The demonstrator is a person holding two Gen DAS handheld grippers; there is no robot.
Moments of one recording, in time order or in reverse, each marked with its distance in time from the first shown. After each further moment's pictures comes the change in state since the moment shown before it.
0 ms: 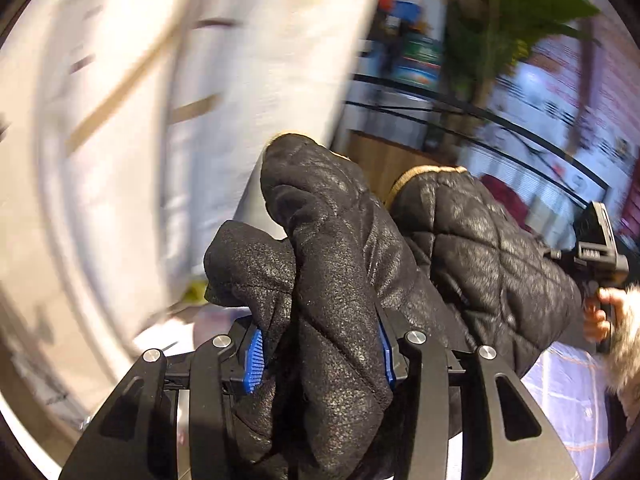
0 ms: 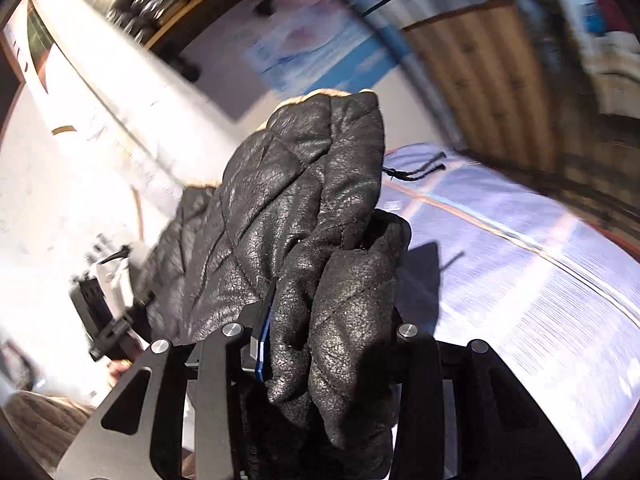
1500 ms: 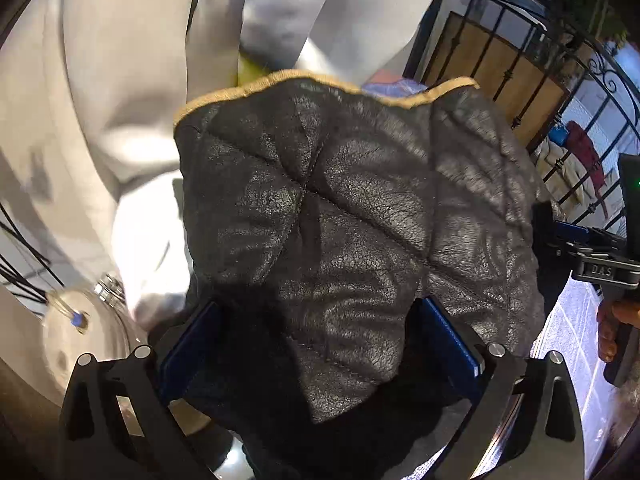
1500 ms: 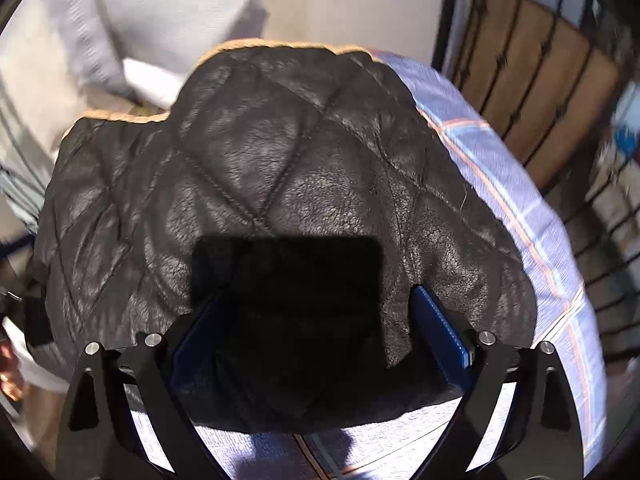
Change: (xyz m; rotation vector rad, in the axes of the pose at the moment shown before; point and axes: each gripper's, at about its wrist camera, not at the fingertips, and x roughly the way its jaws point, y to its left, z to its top) left arm 0.151 0.049 -0.108 -0.195 0.441 0.158; right arm 0.227 -0.006 -0.075 -0.354 0.316 -0.568
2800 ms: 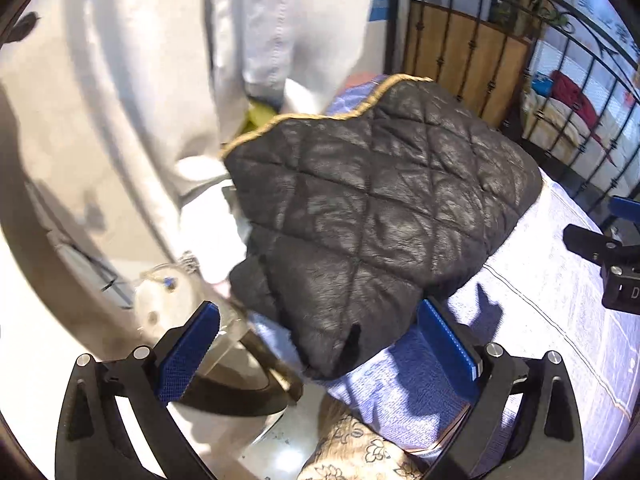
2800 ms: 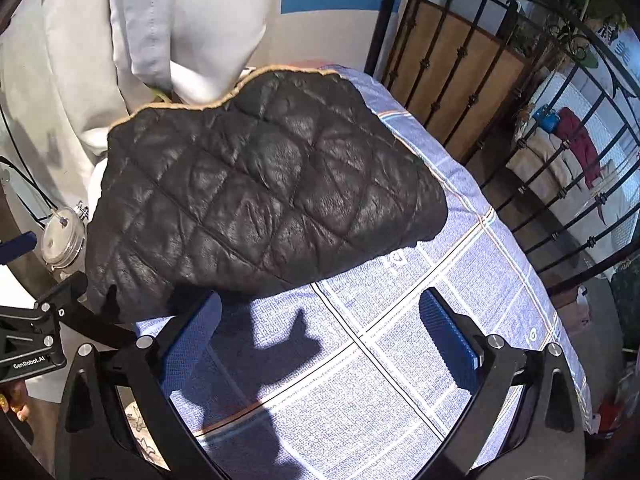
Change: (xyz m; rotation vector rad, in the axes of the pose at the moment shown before) left arm -0.126 -0.040 -0.043 0.211 -0.034 0.170; right arm -0.154 0.122 -0.085 0.060 -0.031 -0.313
